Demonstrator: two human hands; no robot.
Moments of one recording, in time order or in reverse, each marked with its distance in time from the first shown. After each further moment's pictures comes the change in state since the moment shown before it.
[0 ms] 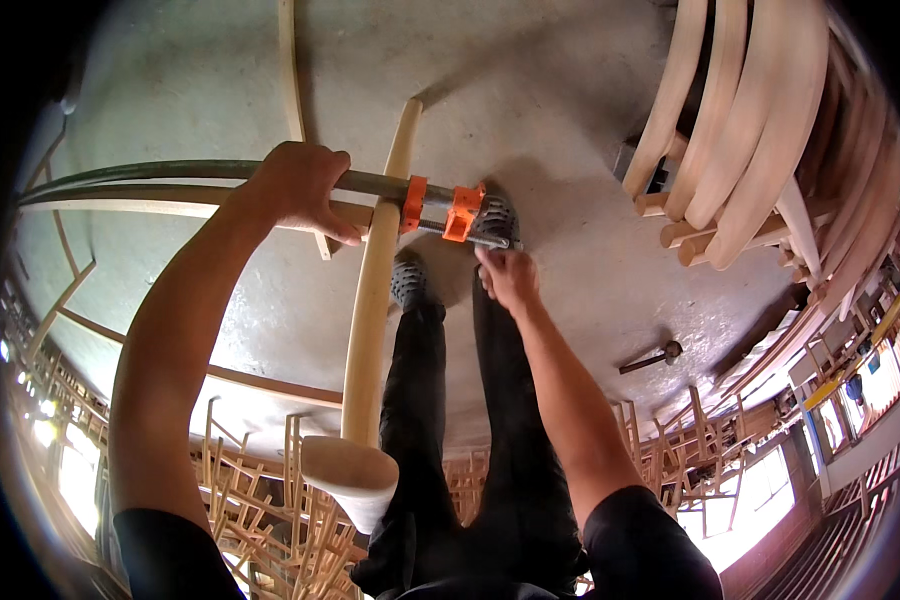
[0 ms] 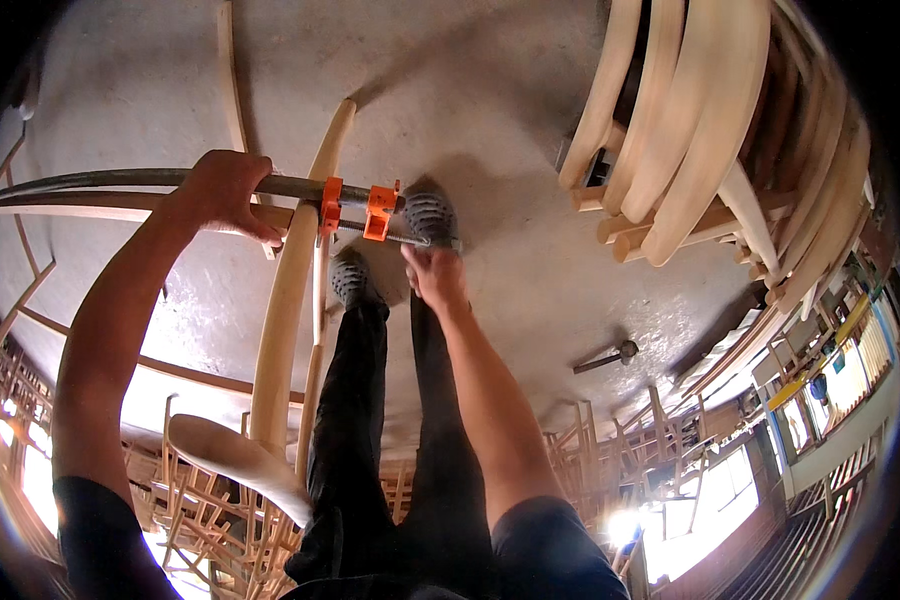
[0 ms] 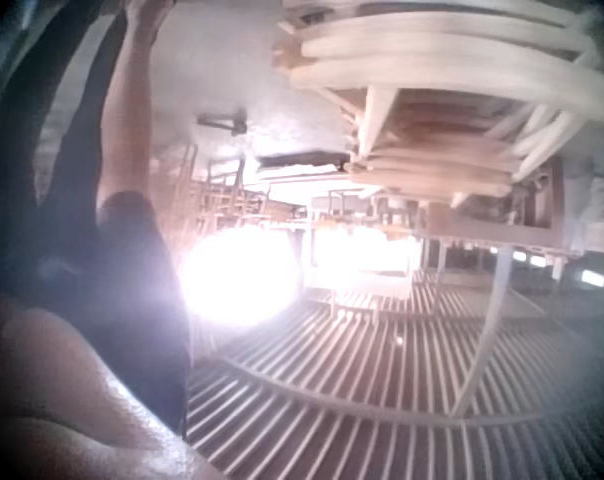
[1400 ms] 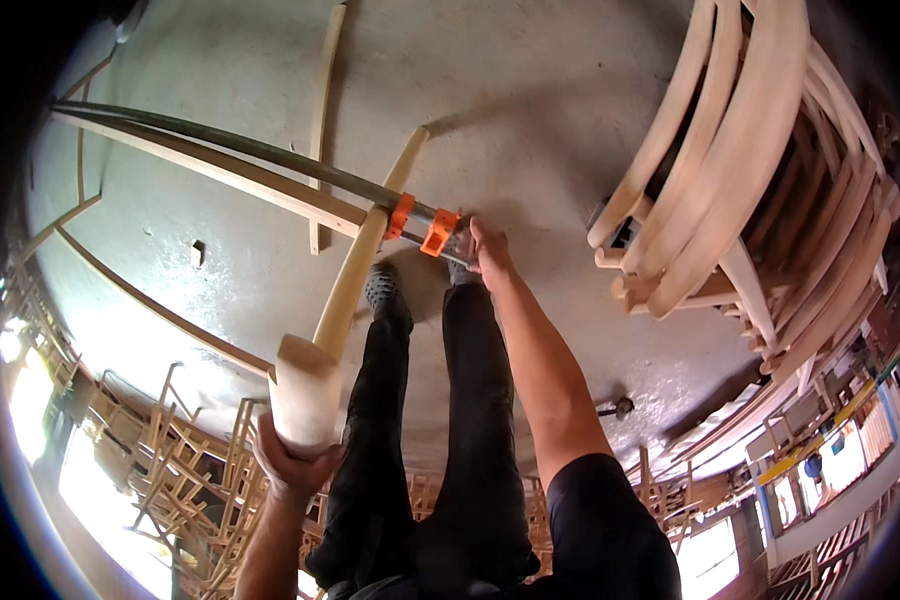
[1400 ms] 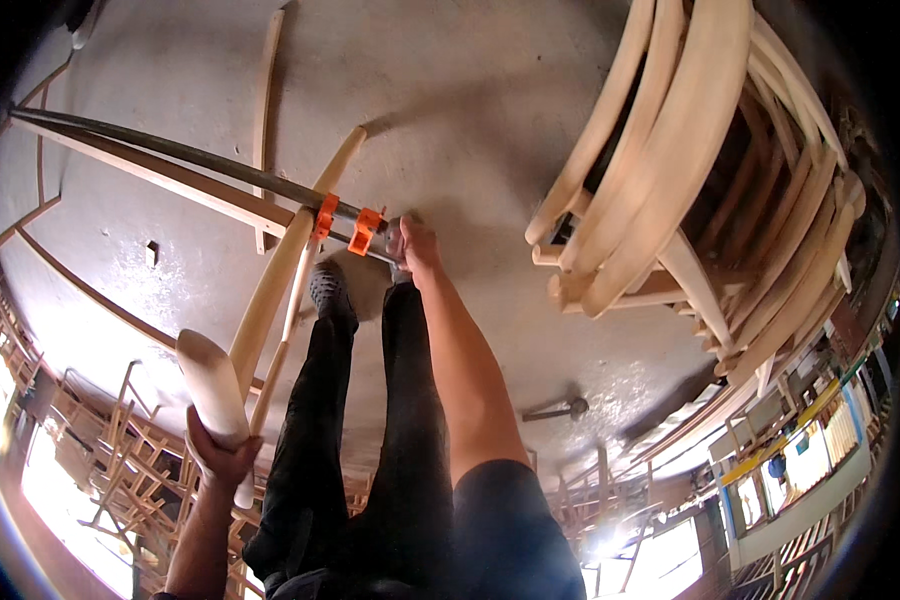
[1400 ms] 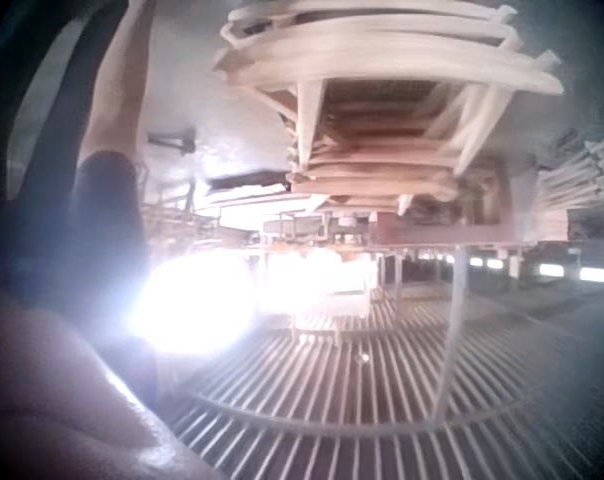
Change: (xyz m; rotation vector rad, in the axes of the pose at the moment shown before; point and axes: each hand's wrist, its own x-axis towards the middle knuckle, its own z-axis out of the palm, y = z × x) left_hand -0.288 0.249 0.139 -0.841 0.835 -0.639; right_hand 0.062 -0.032 -0.032 0.368 -0.082 0.167
